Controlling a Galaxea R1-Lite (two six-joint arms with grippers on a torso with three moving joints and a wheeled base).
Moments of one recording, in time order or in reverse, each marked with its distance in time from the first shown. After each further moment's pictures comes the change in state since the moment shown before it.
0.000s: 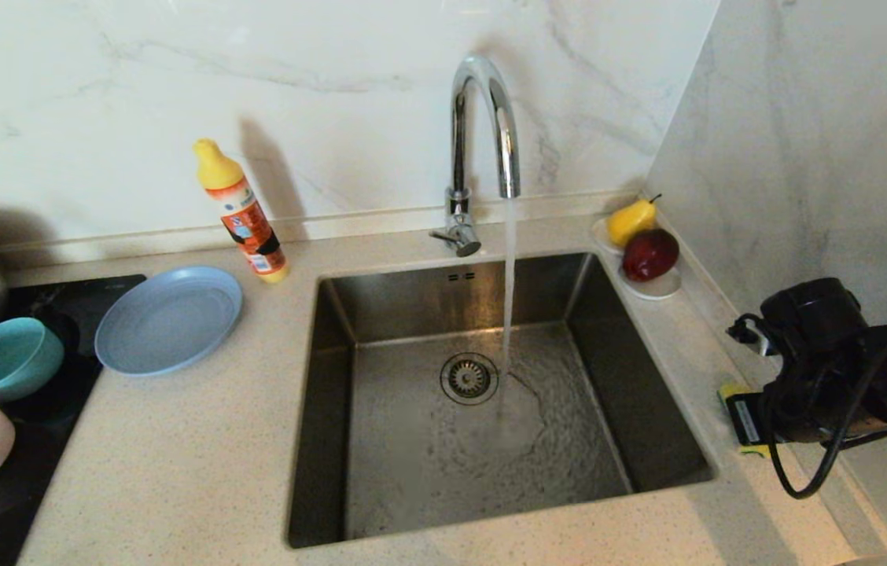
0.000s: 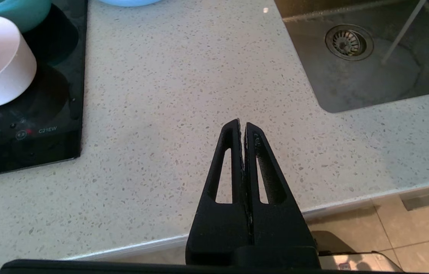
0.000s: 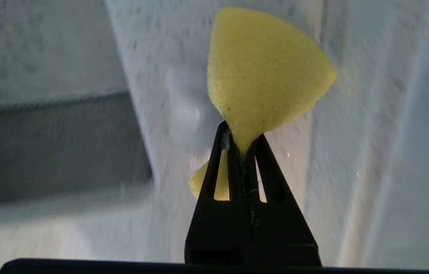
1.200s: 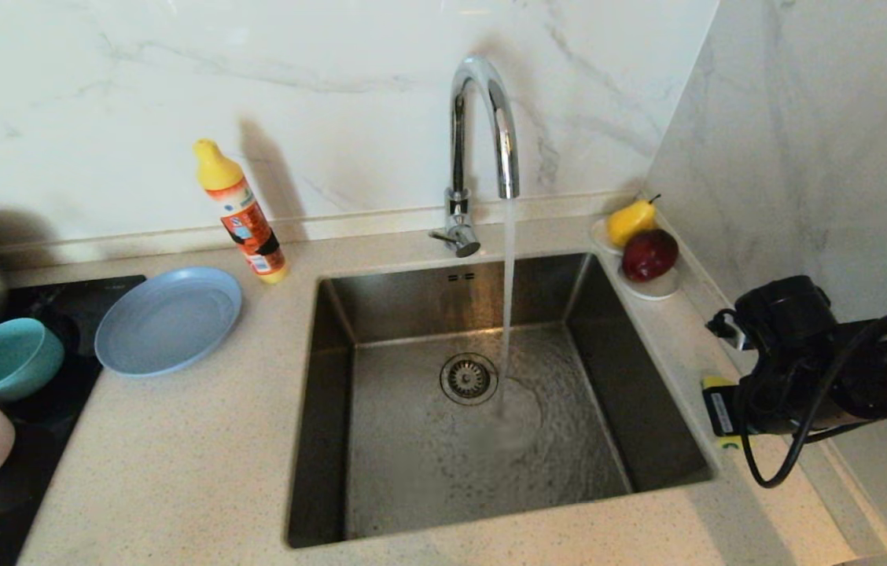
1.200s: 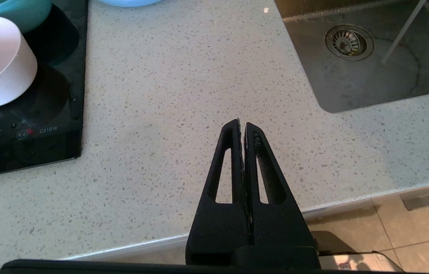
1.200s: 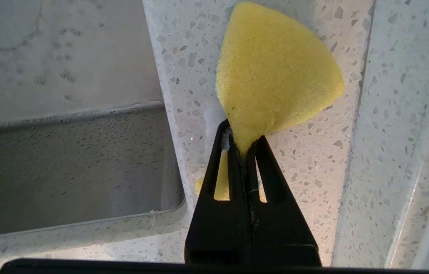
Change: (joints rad) left arm 0.001 0.000 -0.001 0.001 0.000 0.001; right arm 0.048 0.046 -0.035 -0.018 0.010 0.045
